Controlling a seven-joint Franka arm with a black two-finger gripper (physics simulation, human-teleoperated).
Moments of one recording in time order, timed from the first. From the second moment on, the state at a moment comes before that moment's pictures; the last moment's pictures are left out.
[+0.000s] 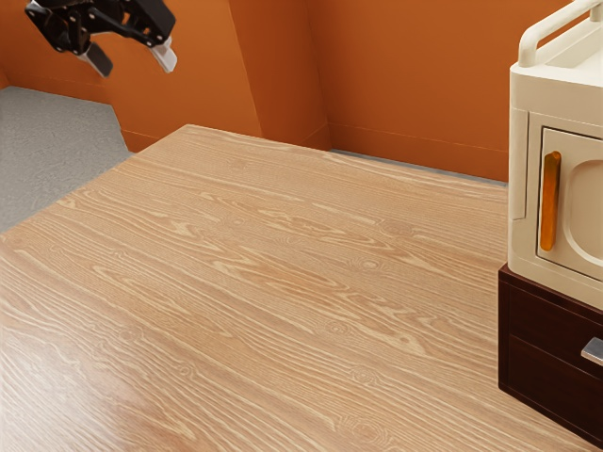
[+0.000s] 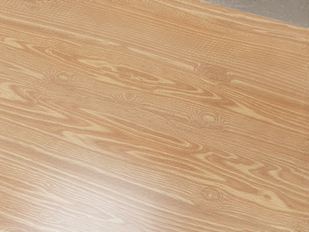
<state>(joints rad) 0.15 -0.01 -0.07 -1.00 0.06 1.40 -0.20</state>
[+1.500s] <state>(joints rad) -0.84 -0.30 -0.05 -1.96 0.24 1.90 0.16</state>
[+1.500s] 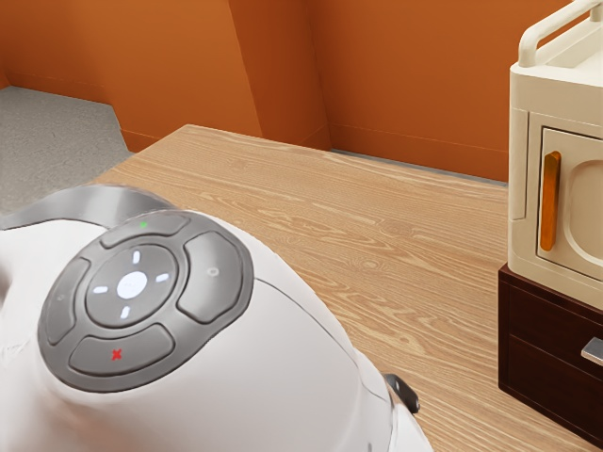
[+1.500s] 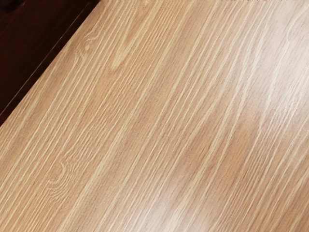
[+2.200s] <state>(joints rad) -0.83 -0.05 -0.07 -1.75 0.37 2.03 0.49</state>
